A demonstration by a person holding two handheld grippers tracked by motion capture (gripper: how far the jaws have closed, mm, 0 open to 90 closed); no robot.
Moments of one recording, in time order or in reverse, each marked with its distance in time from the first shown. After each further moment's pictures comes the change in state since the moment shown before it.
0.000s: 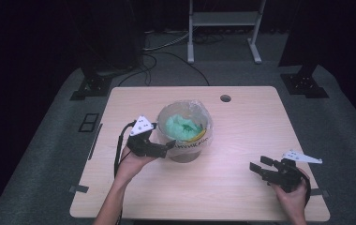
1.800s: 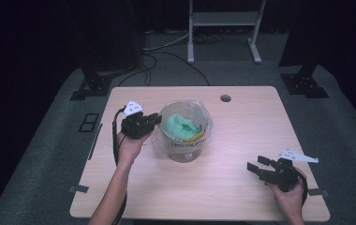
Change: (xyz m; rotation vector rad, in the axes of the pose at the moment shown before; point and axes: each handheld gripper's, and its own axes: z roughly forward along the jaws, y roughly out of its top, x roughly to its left) left arm 0.041 0.019 0.003 -0.029 0.118 -0.121; right arm 0.005 0.001 0.006 0.009 0.008 -0.010
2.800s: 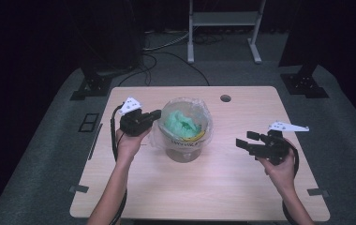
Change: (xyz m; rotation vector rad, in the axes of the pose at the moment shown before) left arm 0.000 0.012 -0.006 -0.056 -0.057 0.012; right arm 0.031 0.091 0.021 -0.011 0.070 -0.076
